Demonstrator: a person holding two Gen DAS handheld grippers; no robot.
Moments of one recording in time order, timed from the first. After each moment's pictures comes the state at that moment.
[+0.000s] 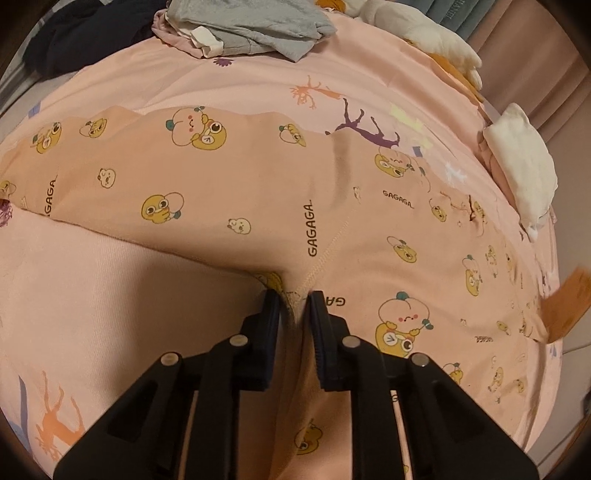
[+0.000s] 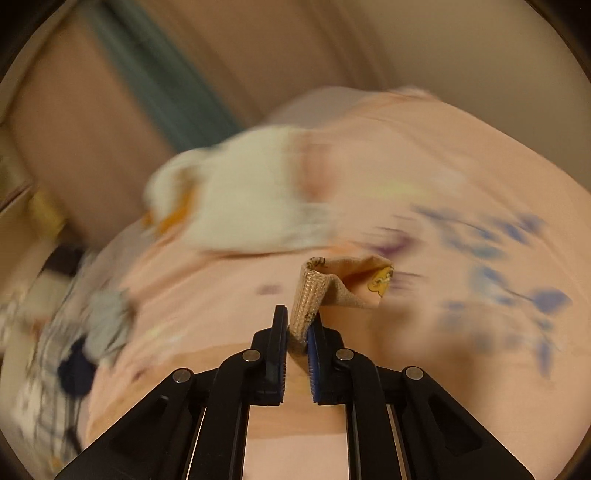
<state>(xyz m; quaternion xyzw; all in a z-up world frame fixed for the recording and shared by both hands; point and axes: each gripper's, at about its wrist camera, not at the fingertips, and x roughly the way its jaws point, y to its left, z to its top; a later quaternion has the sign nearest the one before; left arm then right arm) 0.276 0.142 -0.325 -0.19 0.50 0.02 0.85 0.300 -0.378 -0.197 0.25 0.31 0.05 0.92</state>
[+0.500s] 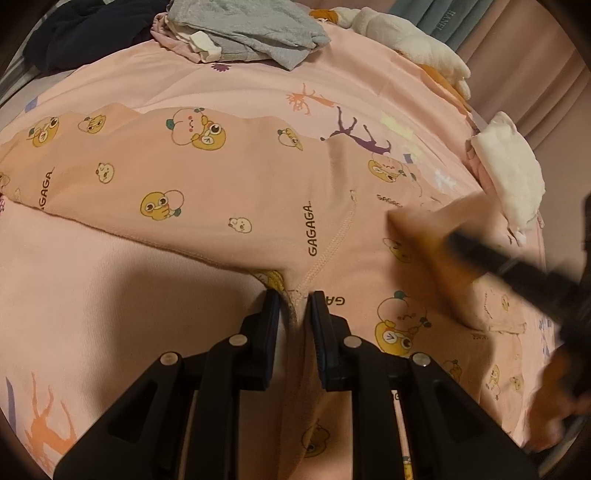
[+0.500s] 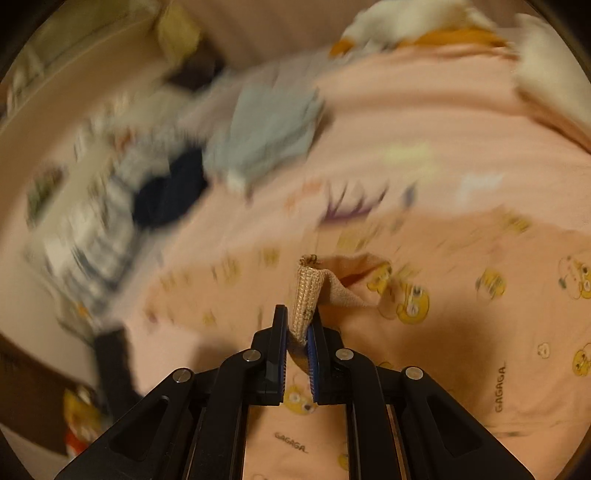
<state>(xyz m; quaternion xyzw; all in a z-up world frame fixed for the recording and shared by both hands) 0.268 0.149 -0.330 -0.21 0.47 -0.01 0.86 0.331 -0.016 -0.289 0.07 0.47 0.30 0.83</state>
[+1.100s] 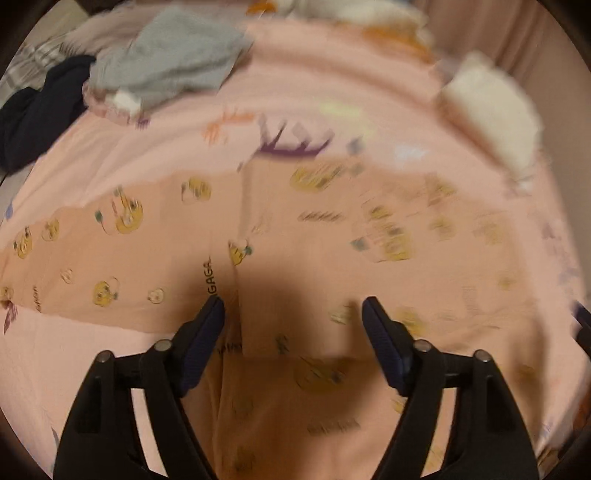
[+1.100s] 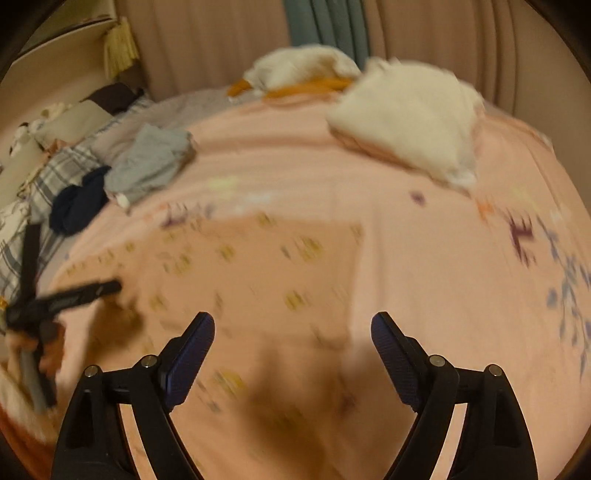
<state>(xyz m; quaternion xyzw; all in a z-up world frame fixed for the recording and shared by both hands) 0.321 0.077 -0.309 -0.08 0.52 0.00 0.85 0.249 -0.252 -0.259 0.04 0.43 0.10 0.90</state>
